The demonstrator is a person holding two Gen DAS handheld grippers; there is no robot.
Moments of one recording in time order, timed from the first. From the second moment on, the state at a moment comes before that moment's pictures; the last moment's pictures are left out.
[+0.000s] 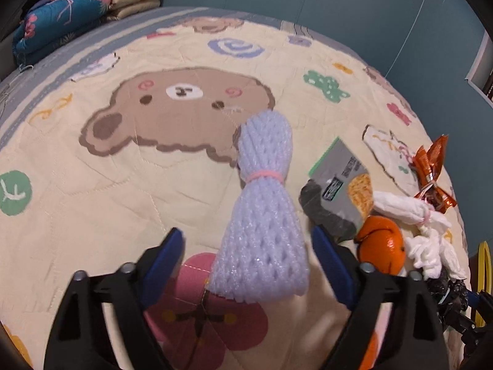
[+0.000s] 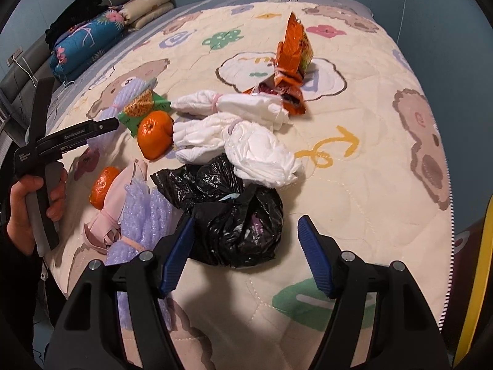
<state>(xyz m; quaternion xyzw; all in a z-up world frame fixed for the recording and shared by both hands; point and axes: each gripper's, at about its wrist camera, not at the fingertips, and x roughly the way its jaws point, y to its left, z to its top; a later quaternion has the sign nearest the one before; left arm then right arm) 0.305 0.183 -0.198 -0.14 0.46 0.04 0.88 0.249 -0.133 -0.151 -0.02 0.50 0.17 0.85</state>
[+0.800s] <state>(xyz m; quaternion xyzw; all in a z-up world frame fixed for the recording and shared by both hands) 0.292 0.196 -0.193 -0.17 0.44 0.05 0.88 0.243 -0.129 -0.139 -0.02 0.49 0.18 0.85</state>
